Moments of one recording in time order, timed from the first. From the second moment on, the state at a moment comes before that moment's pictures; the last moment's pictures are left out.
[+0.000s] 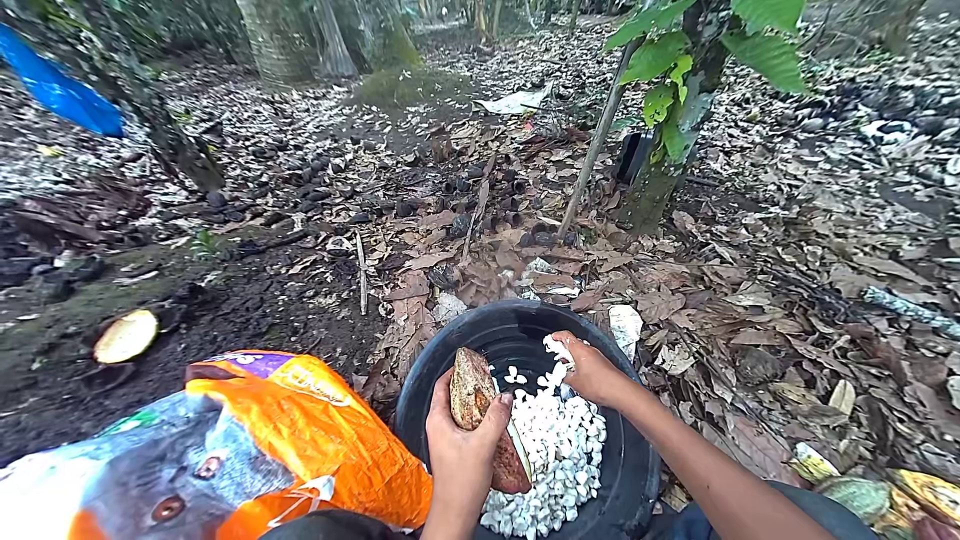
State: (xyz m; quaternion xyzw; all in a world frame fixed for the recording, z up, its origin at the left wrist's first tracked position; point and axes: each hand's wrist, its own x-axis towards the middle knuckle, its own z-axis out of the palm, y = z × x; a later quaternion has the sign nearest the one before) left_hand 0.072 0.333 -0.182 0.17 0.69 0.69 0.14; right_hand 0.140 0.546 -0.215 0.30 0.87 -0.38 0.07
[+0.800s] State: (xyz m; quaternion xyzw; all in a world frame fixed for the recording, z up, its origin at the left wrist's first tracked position) left_hand 0.072 0.332 -0.185 0.17 0.68 0.69 0.15; right_hand 0.144 0.546 -0.215 0.34 0.85 -0.41 0.03
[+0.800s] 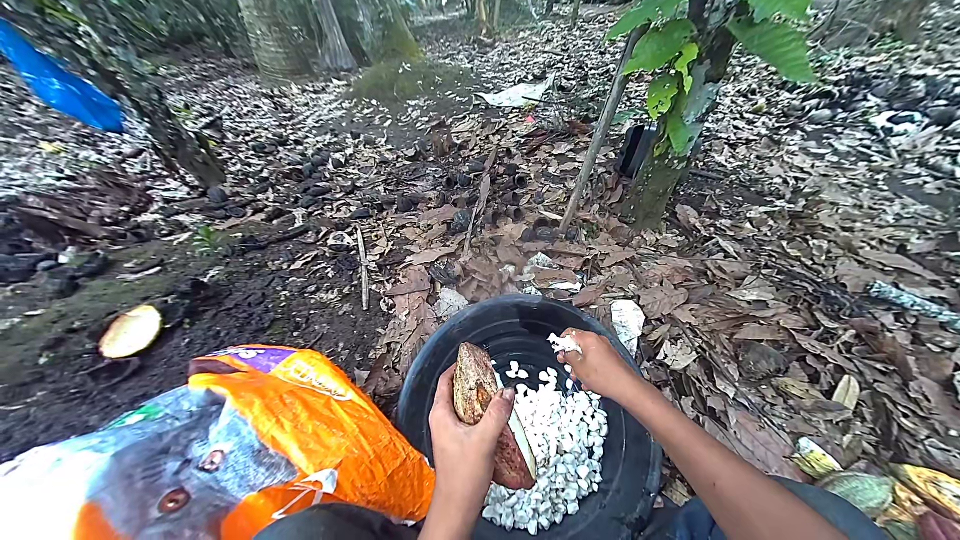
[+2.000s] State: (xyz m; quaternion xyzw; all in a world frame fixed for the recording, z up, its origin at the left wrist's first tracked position) left_hand 0.096 0.333 -0.191 0.08 0.43 0.78 0.46; right_hand 0.180 0.489 -0.163 0.06 0.92 -0.36 -0.14
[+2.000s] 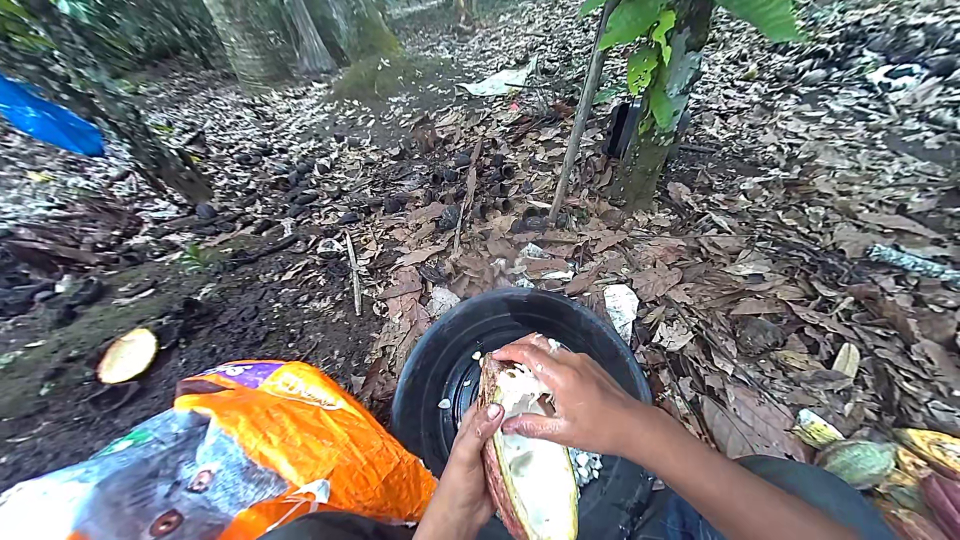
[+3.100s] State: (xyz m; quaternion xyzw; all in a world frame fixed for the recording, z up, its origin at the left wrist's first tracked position) left_hand 0.100 0.334 -0.194 0.04 0.45 0.75 0.48; right_hand 0.172 0.481 -0.194 0.02 0.96 -0.23 -0.17
